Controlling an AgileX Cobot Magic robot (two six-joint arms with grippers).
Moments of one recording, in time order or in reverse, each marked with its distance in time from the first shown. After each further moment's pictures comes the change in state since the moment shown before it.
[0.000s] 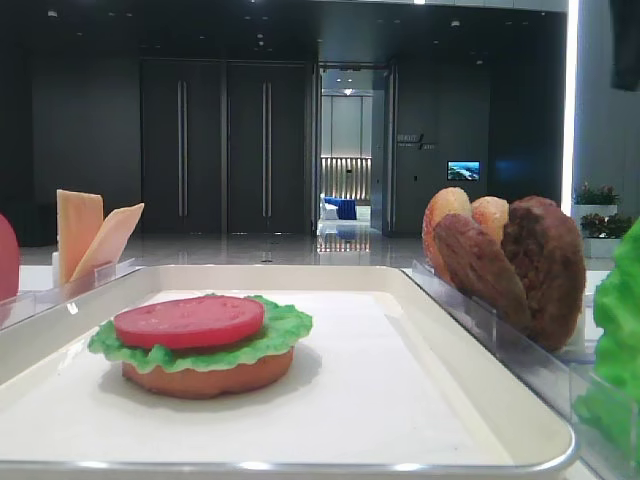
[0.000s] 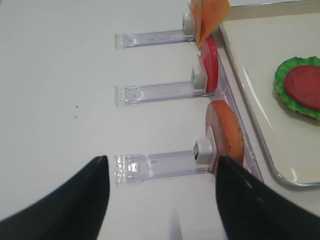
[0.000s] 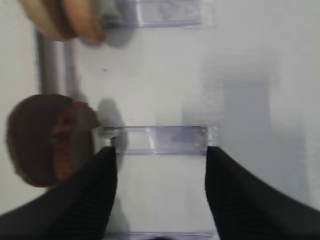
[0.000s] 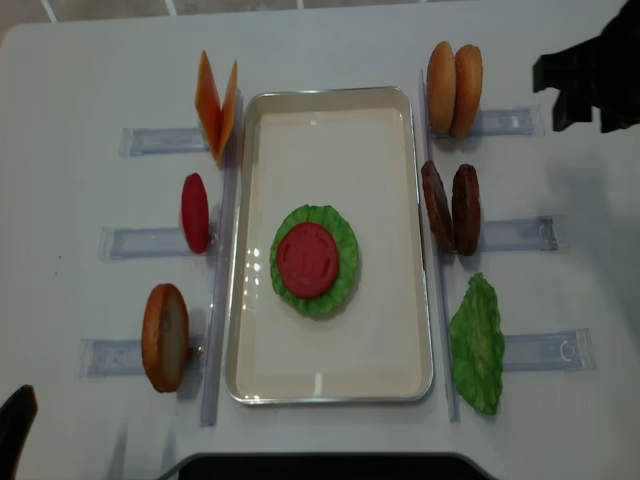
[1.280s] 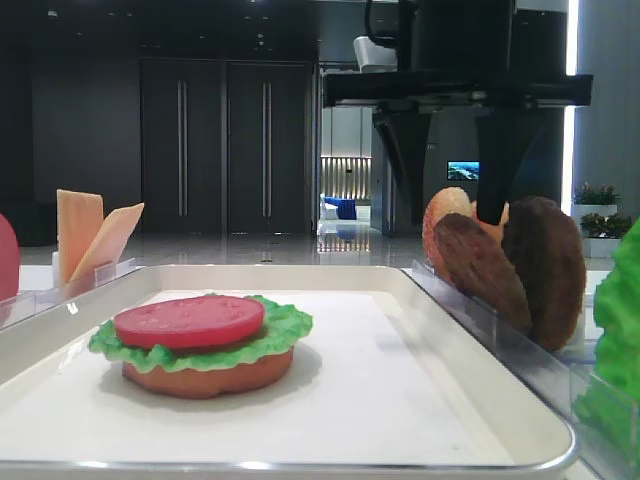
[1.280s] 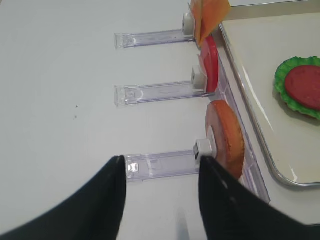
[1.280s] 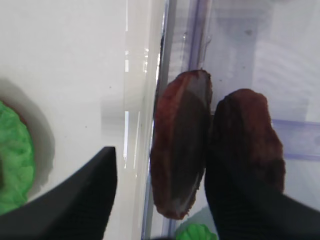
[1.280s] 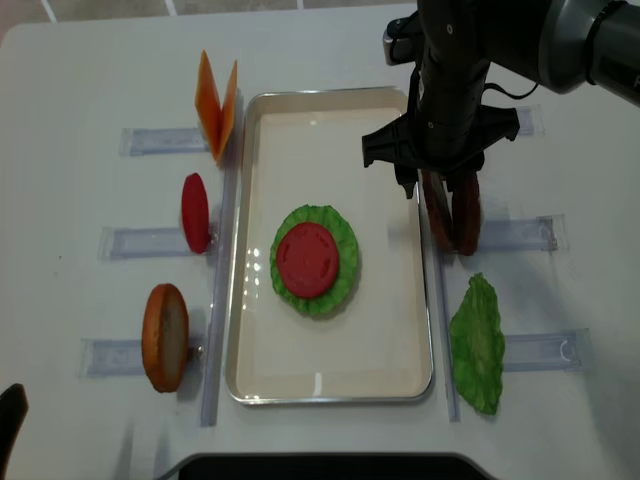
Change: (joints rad) left arm 0.000 0.000 0.000 0.000 0.000 0.000; right arm 0.361 0.423 -0.258 -0.052 0.105 0.268
